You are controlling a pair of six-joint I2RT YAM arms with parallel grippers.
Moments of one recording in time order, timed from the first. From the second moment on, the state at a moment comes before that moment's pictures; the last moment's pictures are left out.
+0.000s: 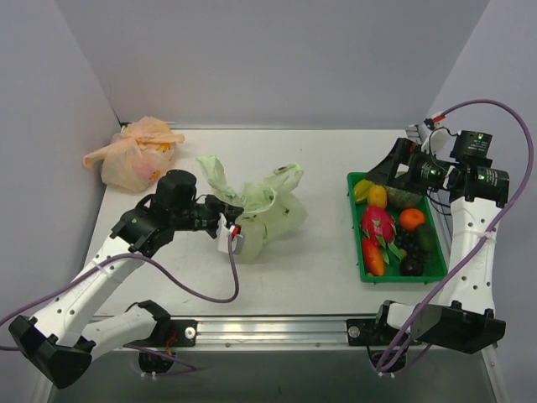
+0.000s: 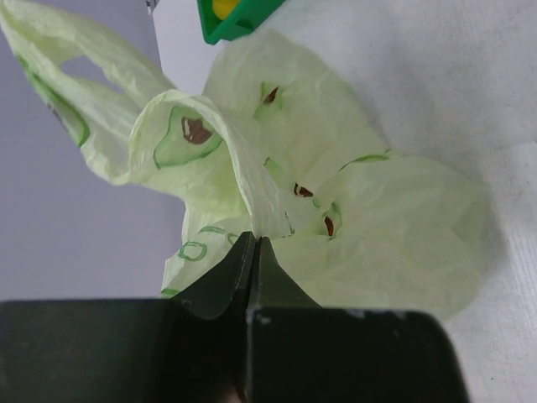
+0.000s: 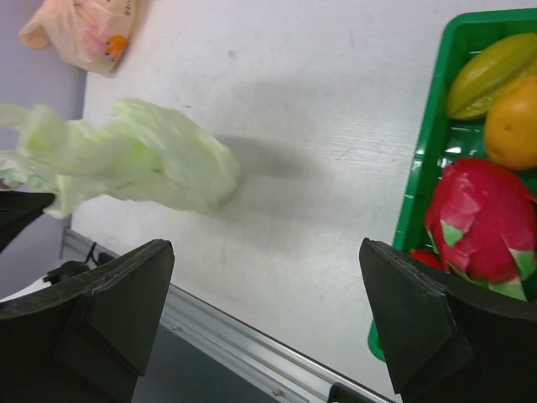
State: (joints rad) left arm -0.59 1.04 1.13 -0.65 0.56 1.29; right arm -0.26 1.25 1.54 -1.12 -0.72 0.05
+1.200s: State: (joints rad) left arm -0.79 1.03 1.00 -0.62 0.38 1.18; right arm 0.18 1.39 1.10 -0.78 -0.78 0.25
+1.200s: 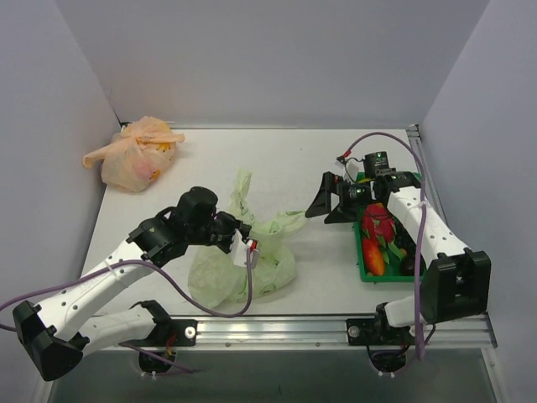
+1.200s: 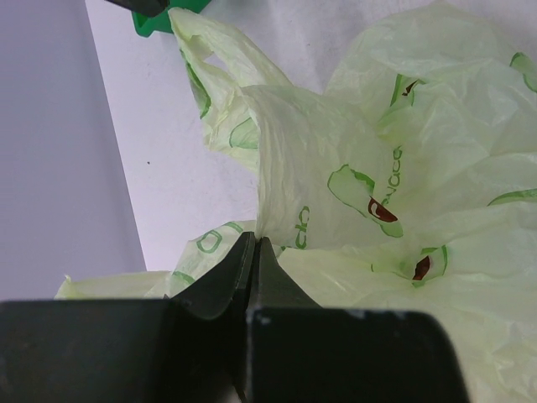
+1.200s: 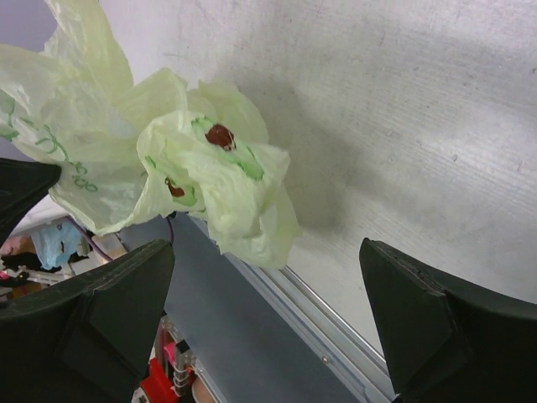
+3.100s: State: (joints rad) left arm -0.51 1.47 1.68 -0.60 0.49 -0.02; right arm 0.55 1.11 1.25 -0.83 -0.52 -0.47
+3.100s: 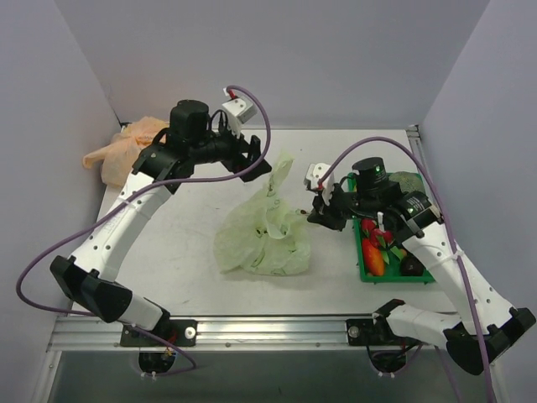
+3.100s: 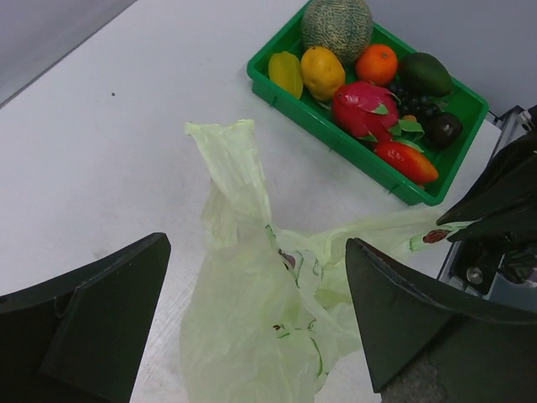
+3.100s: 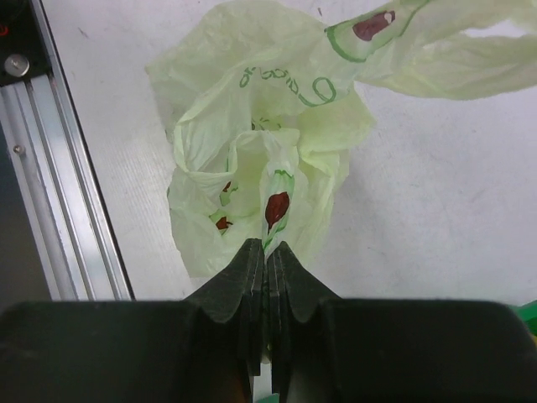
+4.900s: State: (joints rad) left arm -0.17 1.57 1.74 -0.32 0.55 -0.30; right arm 0.97 0.94 1.08 -0.88 -0.21 -0.75
